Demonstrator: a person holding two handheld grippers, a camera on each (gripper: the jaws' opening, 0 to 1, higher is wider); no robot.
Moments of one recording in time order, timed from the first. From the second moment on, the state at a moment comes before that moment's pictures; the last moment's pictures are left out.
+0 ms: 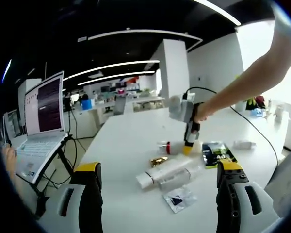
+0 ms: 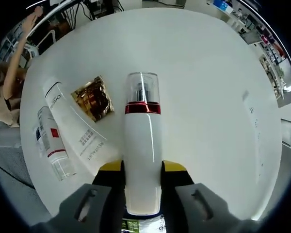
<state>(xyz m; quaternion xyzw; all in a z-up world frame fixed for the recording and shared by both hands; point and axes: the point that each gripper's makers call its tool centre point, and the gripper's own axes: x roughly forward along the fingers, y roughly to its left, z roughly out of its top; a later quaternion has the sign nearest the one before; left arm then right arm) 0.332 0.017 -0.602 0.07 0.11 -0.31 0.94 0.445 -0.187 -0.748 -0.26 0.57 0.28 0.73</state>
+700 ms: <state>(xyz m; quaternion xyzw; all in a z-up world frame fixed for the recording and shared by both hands) 0.336 -0.006 -0.609 0.07 0.15 -0.39 0.91 0.410 -0.184 -0.742 -0.01 0.58 0.27 0.77</state>
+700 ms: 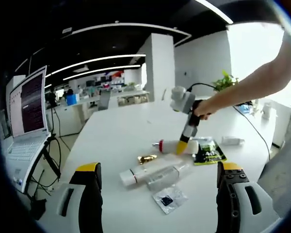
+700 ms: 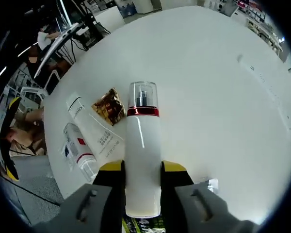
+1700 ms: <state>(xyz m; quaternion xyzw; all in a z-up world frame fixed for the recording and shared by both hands) 0.324 -0.076 -0.626 0.09 0.20 -0.52 0.83 0.349 -0.195 -0.723 0.39 0.46 0.21 0.77</state>
